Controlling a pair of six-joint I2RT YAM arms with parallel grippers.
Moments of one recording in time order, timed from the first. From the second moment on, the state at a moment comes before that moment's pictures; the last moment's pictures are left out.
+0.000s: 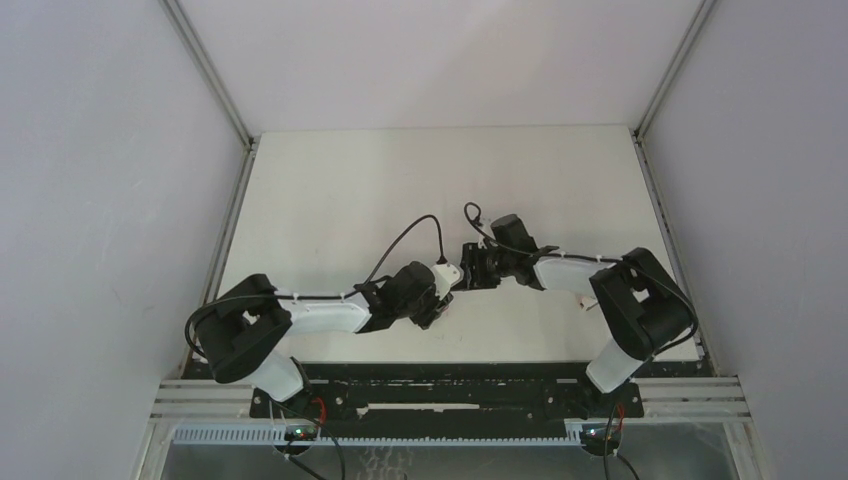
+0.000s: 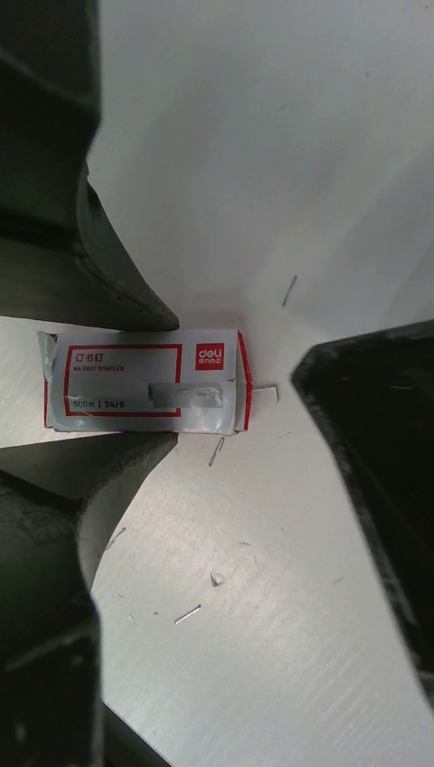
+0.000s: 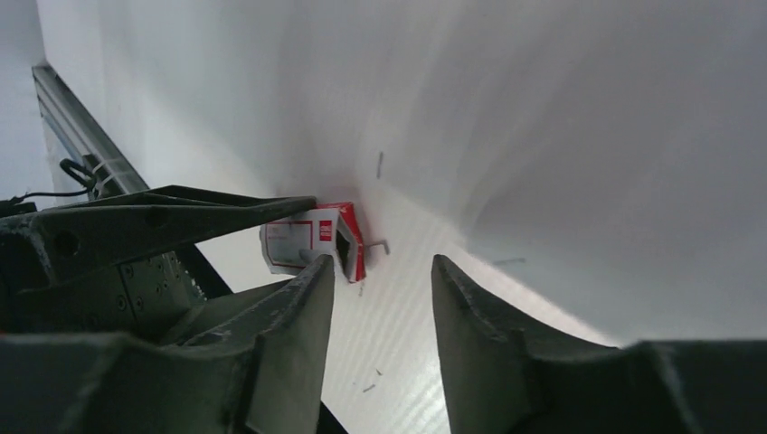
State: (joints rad) left arm -0.97 1.53 0.65 0.08 -0.05 -0.06; right arm 0.53 1.61 0.73 0.03 -0.50 0.51
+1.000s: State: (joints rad) left arm -0.97 1.53 0.65 0.08 -0.04 -0.04; right arm 0.56 1.75 0.77 0.09 -0.64 0.52
